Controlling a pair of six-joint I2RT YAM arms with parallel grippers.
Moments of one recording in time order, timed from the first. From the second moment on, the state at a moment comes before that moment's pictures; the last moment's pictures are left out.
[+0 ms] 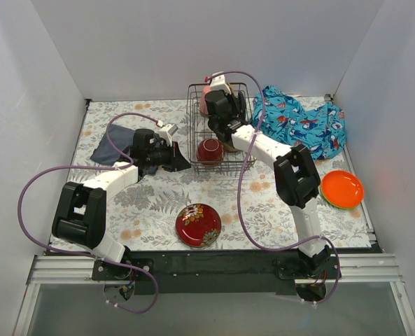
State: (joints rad) left arm -0.29 1.54 0.87 0.06 0.69 -0.27; right arm 0.68 2.13 1.79 0.11 0.94 -0.24
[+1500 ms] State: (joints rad) left arm -0.28 1.48 0.86 0.04 0.61 -0.26; right arm 0.73 2.09 1.69 -0.04 0.92 -0.16
